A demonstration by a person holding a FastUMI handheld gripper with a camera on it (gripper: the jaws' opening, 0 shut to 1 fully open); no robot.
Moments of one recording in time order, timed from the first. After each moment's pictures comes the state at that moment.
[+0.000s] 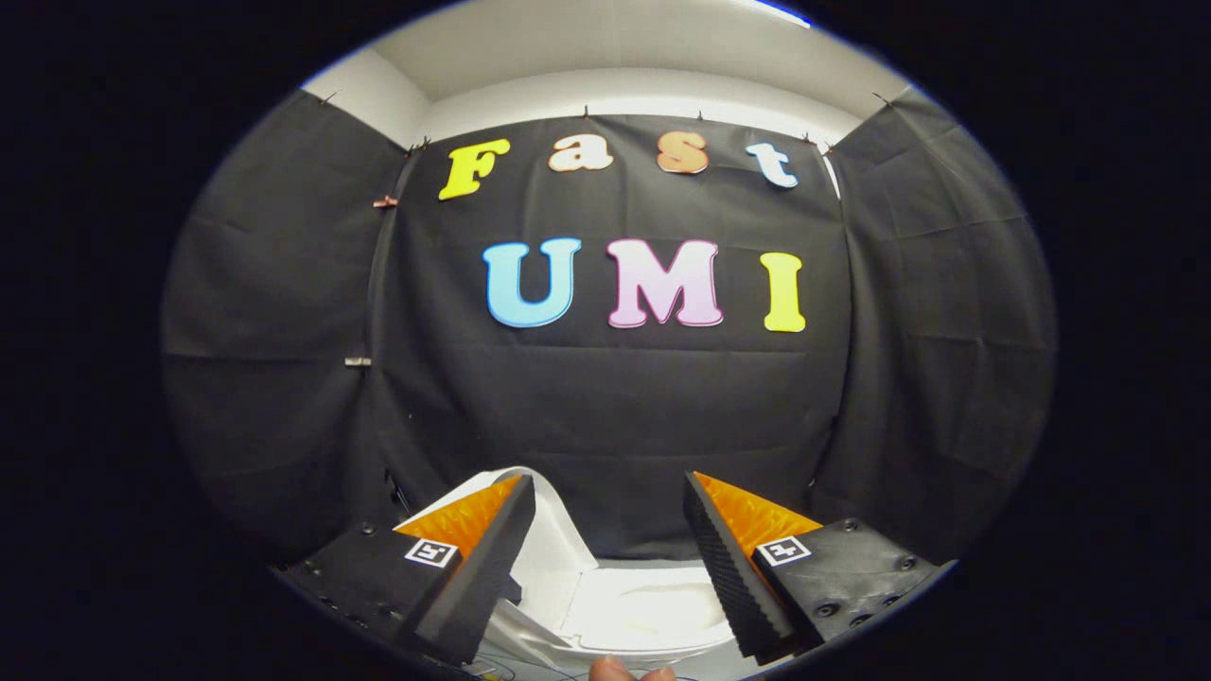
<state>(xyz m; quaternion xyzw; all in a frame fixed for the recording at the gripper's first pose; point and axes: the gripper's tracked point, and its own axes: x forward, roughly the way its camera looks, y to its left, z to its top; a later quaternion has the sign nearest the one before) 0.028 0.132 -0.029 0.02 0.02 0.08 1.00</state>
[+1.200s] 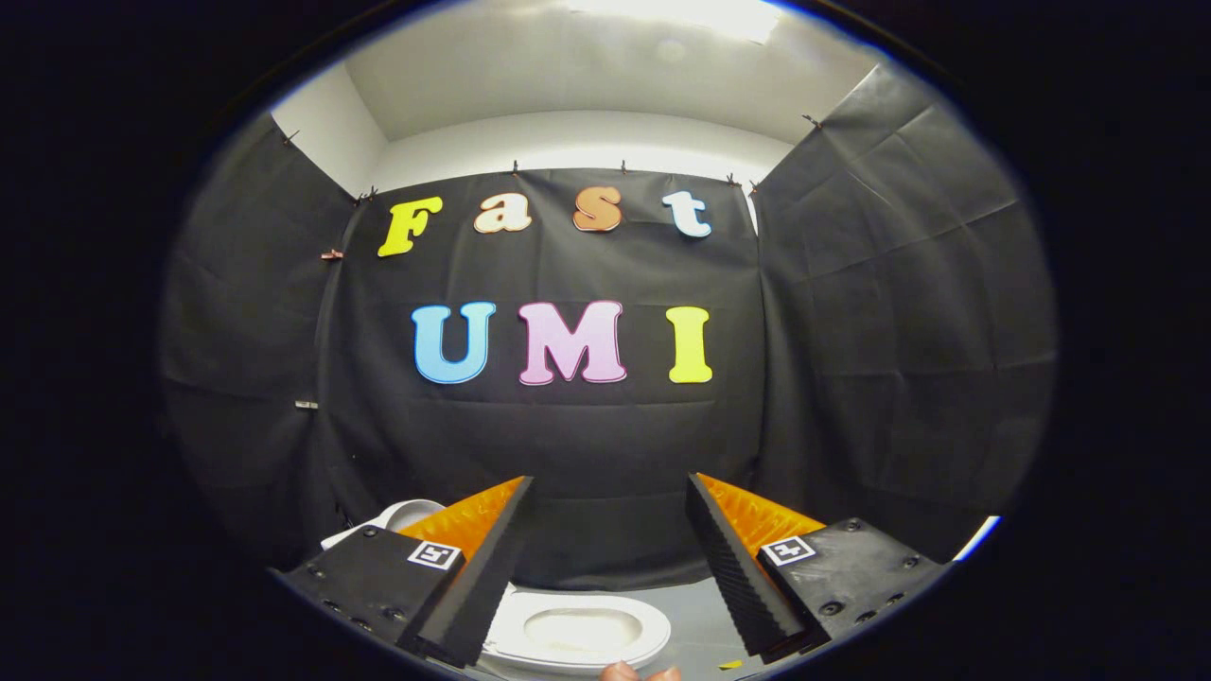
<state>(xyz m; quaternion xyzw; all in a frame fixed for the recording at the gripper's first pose) -0.010 -0.038 0.012 0.03 -0.04 0.00 1.00</state>
